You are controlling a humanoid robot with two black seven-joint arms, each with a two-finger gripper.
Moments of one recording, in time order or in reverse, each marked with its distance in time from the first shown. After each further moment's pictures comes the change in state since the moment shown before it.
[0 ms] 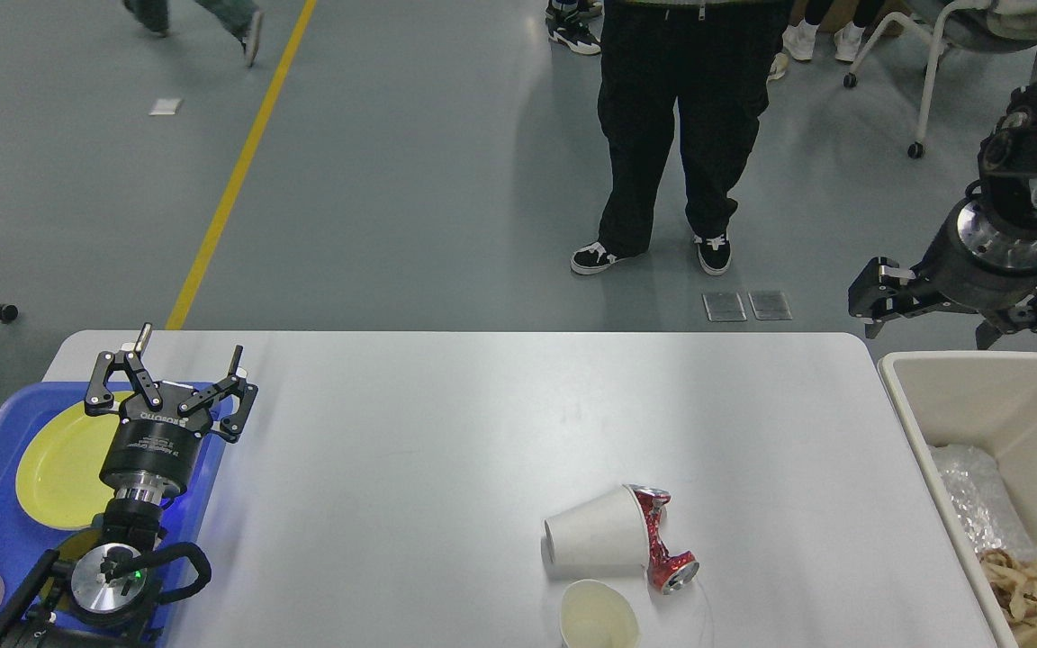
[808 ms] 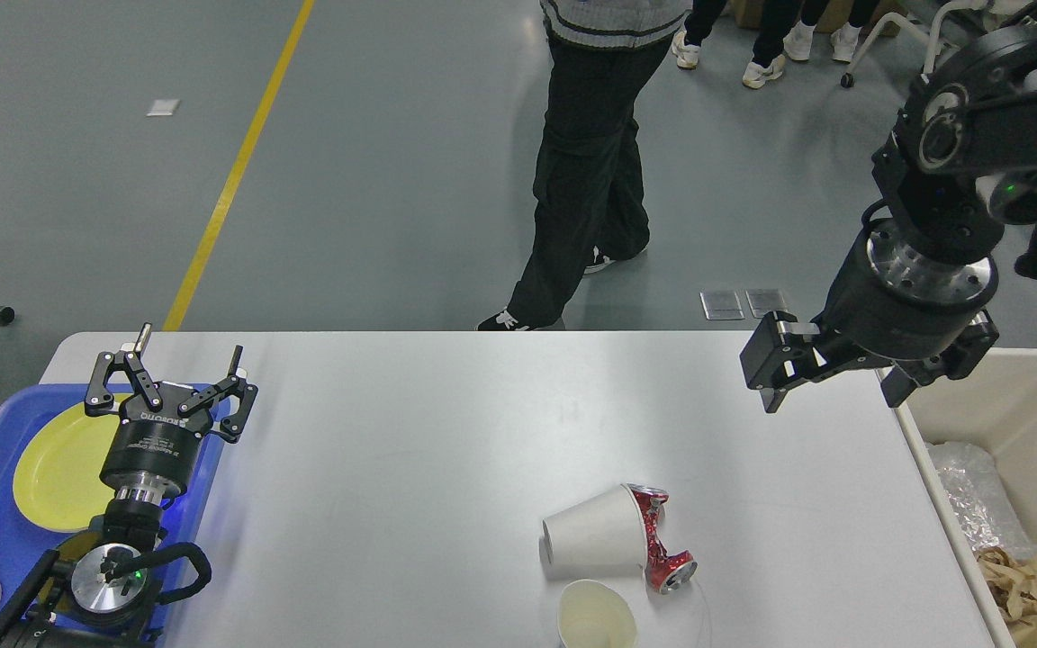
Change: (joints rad) left arm 0.000 0.000 0.000 0.000 0.000 0.001 0.000; right arm 0.262 0.065 0.095 0.360 0.094 0.009 0.007
